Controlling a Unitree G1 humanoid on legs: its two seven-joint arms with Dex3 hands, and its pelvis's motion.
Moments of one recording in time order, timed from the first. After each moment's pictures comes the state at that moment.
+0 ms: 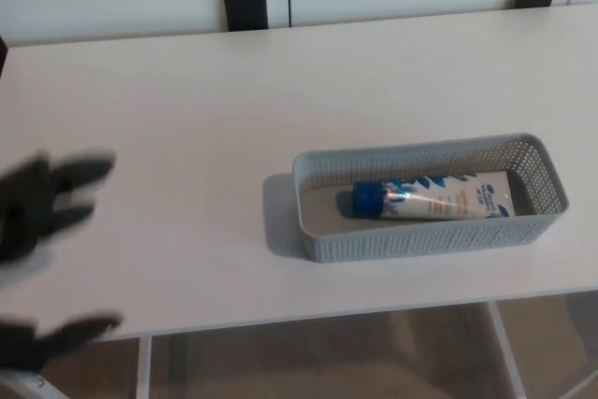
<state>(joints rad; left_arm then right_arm) 0.38 0.40 0.43 -0.64 -0.02 0.38 -0.67 0.09 -0.48 0.03 1.33 -0.19 -0.17 0.10</state>
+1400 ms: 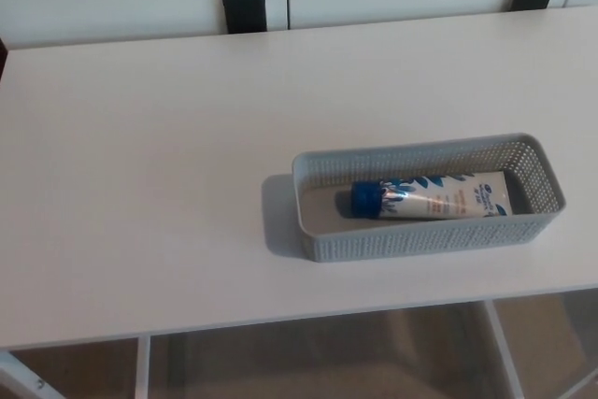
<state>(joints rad) 0.18 0.54 0.07 0.79 0.04 0.16 -0.70 0.06 -0.48 0.07 1.32 -0.19 -0.17 0.10</state>
